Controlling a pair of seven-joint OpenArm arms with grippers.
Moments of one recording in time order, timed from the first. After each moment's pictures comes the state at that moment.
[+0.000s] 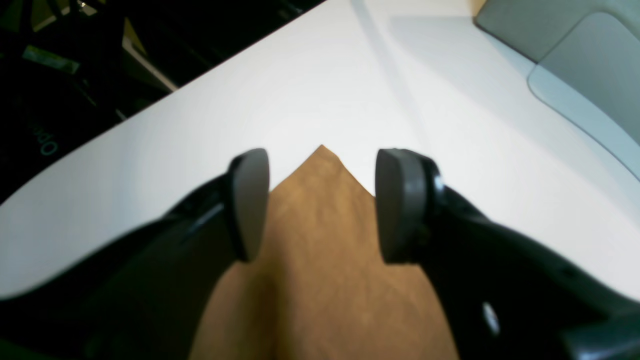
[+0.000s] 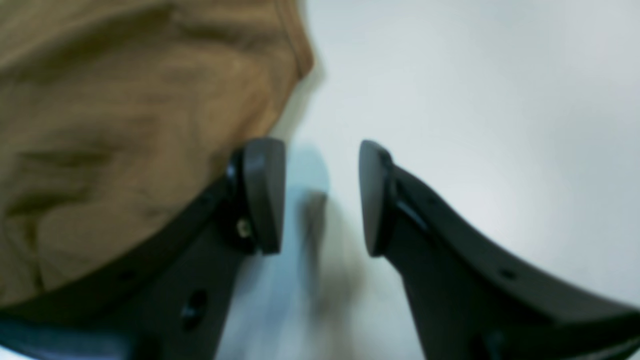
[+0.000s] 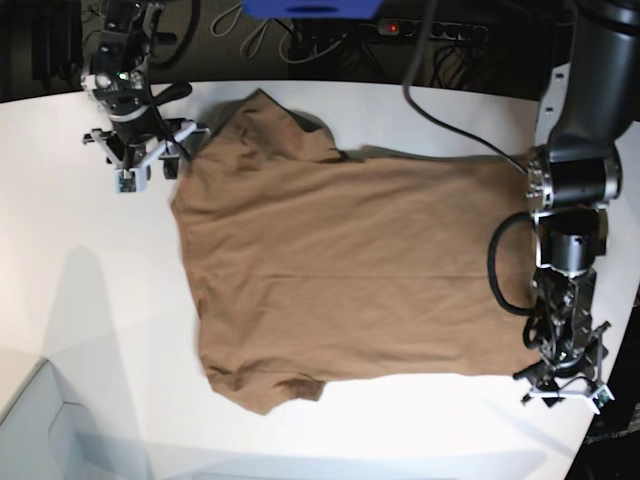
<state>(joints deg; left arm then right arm) -45.9 -16.4 -1.7 27.1 -26.7 17.8 2.1 -22.0 -3.0 18.8 102.2 -1.4 19.1 -31.5</state>
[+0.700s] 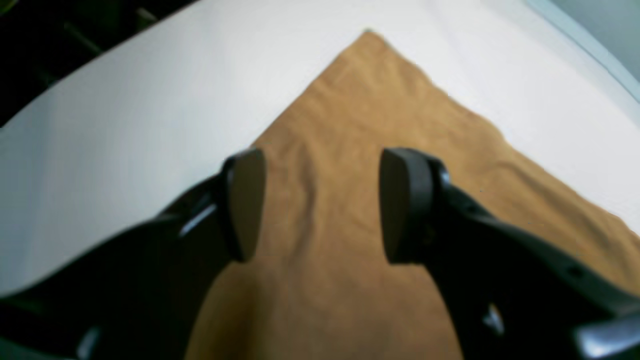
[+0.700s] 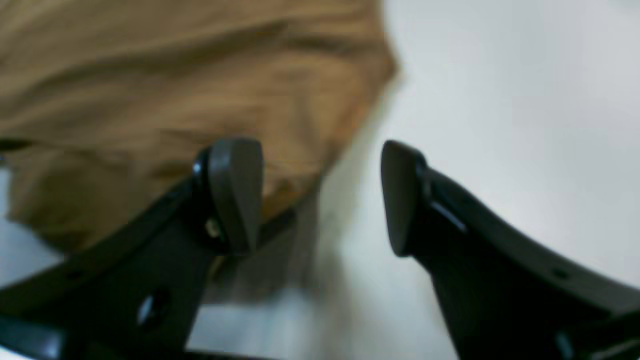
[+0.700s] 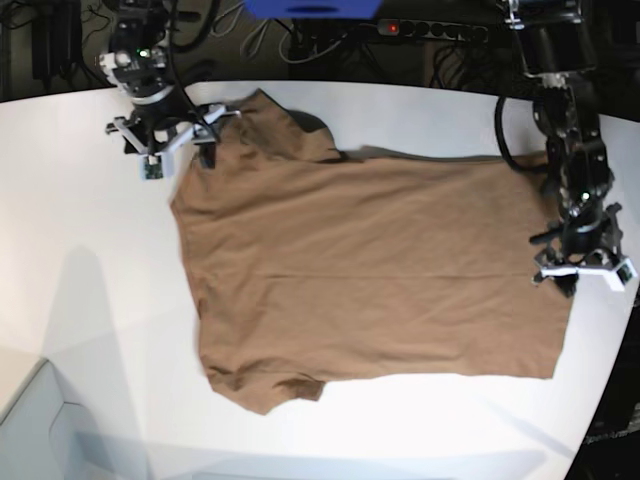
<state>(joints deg) 0.3 -14.8 -15.6 91.3 -26.5 18.1 27.4 -27.8 -6.5 12.7 109.4 -1.4 19.1 -32.0</state>
